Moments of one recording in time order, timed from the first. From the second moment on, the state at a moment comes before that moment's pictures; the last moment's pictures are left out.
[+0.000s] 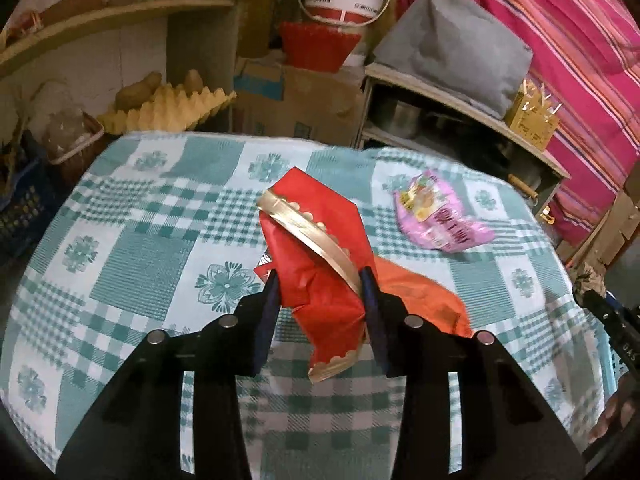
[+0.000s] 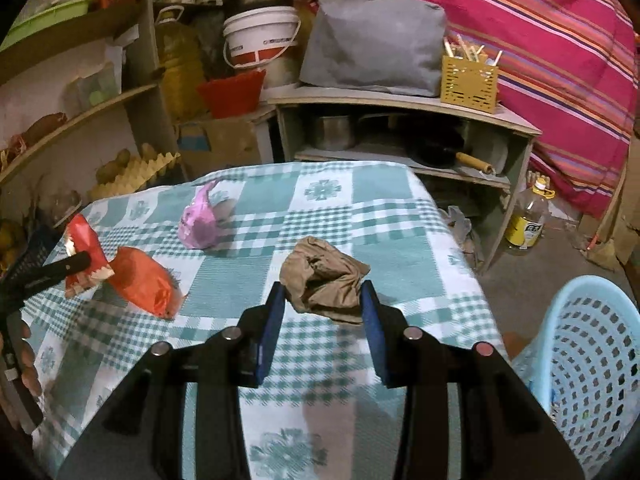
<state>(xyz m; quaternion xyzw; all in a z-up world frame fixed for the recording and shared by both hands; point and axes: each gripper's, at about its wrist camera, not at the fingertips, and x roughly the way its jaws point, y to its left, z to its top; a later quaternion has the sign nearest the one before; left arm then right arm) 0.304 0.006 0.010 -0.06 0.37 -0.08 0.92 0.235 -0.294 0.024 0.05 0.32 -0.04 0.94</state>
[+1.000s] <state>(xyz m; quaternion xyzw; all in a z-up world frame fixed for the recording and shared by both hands) 0.218 -0.163 0.057 0.03 0.31 -0.20 0.93 0.122 -0.449 0.057 0.09 0.29 -0.15 0.94</state>
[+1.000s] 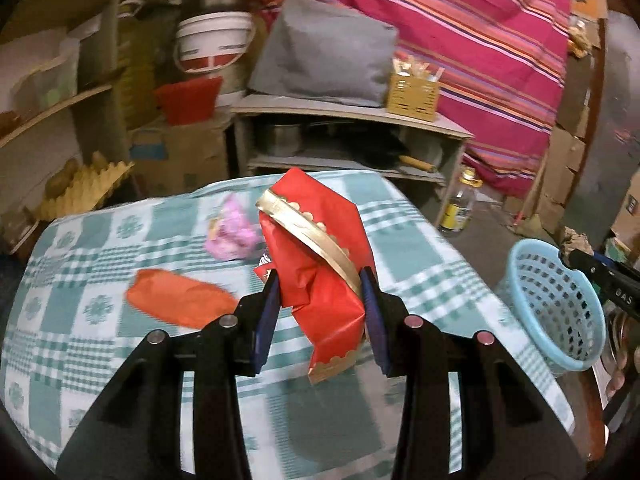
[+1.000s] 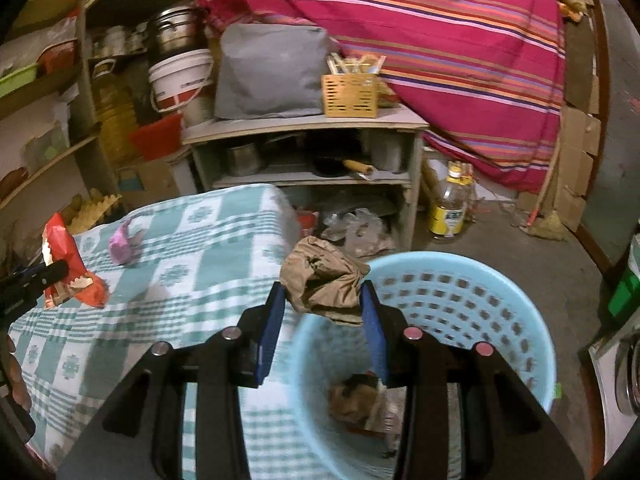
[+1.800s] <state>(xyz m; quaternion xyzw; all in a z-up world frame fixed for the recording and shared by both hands) 0.168 -0.372 0.017 0.07 0.32 -0.36 0.87 0.052 -0.560 0.039 0.12 0.30 -0.21 0.92</state>
